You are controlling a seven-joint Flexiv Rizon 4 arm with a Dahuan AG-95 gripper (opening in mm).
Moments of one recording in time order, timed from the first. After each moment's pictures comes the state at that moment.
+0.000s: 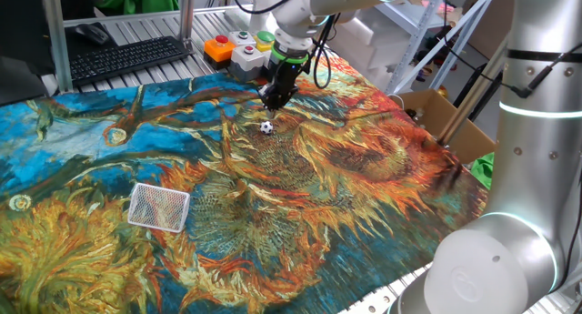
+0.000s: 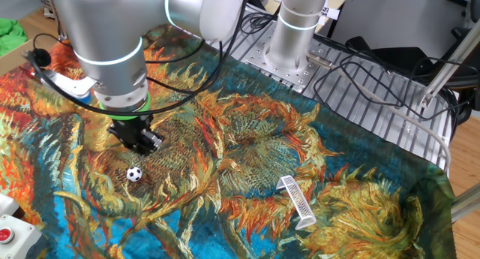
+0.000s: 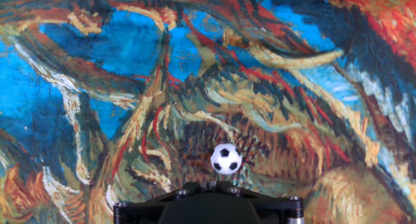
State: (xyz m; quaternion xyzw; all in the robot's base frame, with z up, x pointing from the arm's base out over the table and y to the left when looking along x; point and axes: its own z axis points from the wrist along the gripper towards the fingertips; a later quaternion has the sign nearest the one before) arm 0.628 -0.109 0.076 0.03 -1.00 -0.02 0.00
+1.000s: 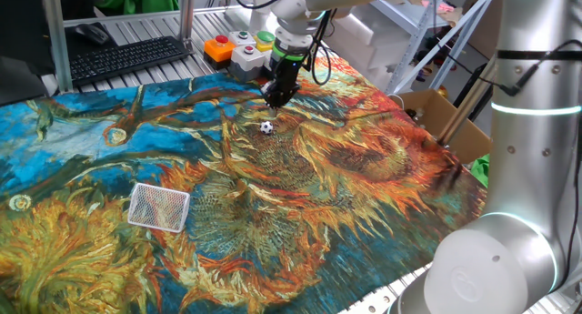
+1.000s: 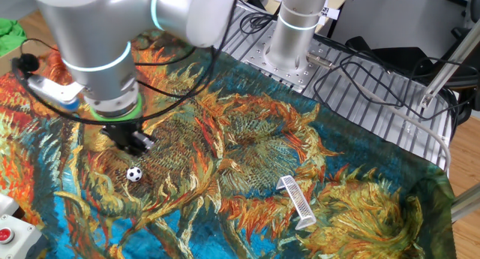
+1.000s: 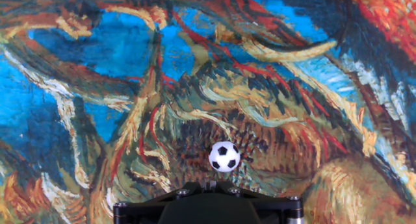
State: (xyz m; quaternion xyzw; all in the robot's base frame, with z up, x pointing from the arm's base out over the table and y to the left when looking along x) arm 0.646 -0.131 0.062 0.04 -1.00 -0.02 0.02
